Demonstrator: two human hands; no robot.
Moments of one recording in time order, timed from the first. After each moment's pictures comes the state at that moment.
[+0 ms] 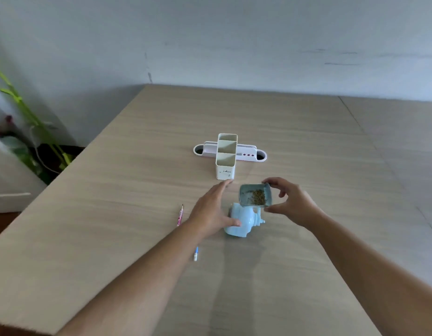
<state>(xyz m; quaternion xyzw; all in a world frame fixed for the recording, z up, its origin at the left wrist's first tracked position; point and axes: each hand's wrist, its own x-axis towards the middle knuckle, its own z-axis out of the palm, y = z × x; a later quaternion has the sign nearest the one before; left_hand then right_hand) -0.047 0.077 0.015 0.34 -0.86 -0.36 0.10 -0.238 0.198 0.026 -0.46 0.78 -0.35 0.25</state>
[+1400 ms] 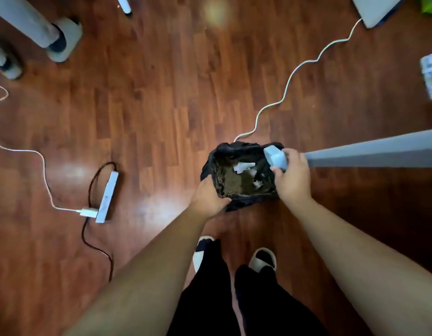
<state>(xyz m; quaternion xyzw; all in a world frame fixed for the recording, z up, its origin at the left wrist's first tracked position) 0.593 0.148 -0.403 0.81 -0.23 -0.50 0.18 0.466 -0.003 -0.387 -0.76 0.57 -0.03 0.32</state>
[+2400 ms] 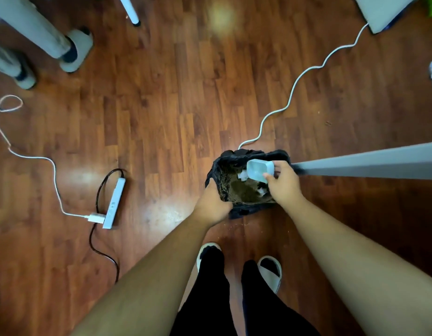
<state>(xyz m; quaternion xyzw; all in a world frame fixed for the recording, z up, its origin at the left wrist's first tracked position) 0.593 0.137 -0.381 0.80 -0.15 -0.54 0.19 0.485 -0.005 -0.415 -0.69 0.57 0.02 0.45</state>
